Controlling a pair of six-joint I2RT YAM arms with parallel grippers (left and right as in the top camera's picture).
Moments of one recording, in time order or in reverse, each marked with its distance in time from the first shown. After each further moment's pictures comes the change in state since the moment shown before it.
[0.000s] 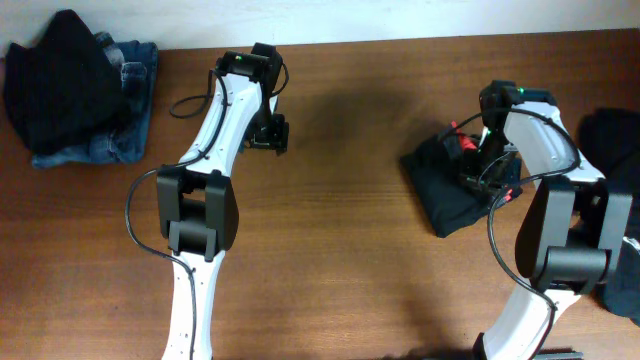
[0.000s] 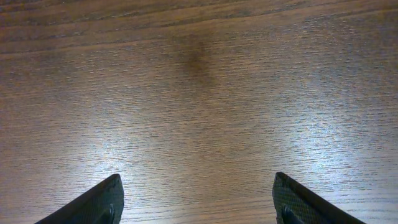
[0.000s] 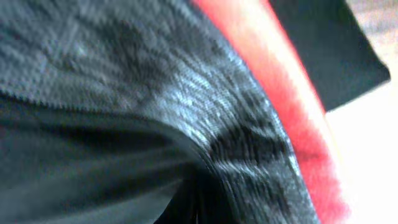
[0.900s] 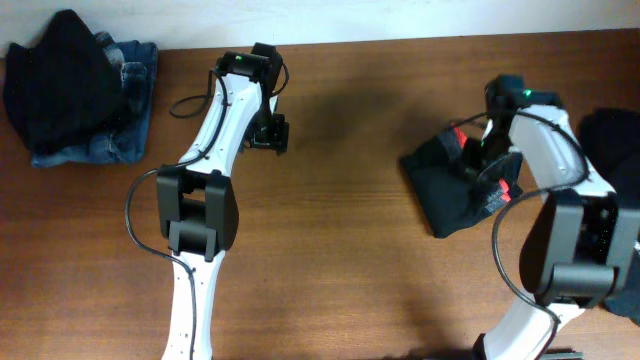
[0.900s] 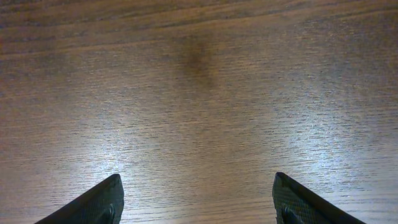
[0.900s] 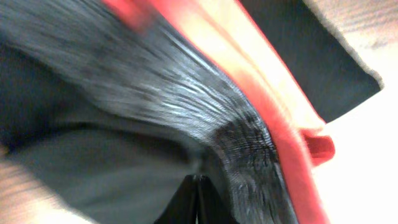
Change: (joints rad) left arm 0.000 0.000 -0.001 0.005 0.000 0.000; right arm 0.000 -0.084 -0.001 0.055 -0.071 0.073
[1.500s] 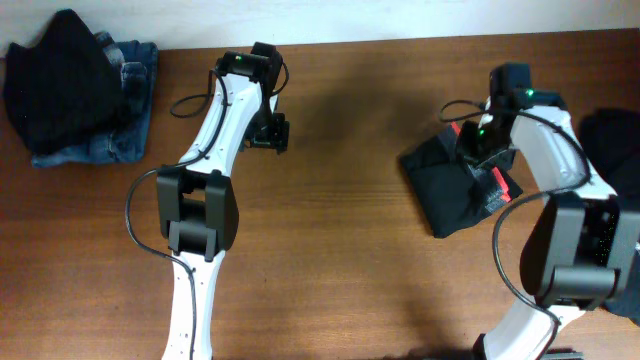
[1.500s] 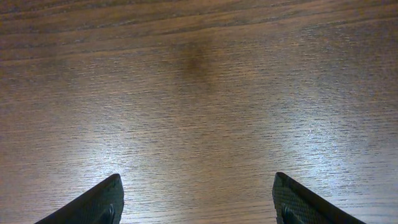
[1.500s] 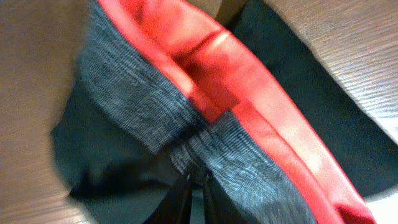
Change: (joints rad) left arm 0.000 0.000 -0.001 0.010 0.000 0.000; right arm 0.000 0.000 -0.053 0.220 -0.064 -0.026
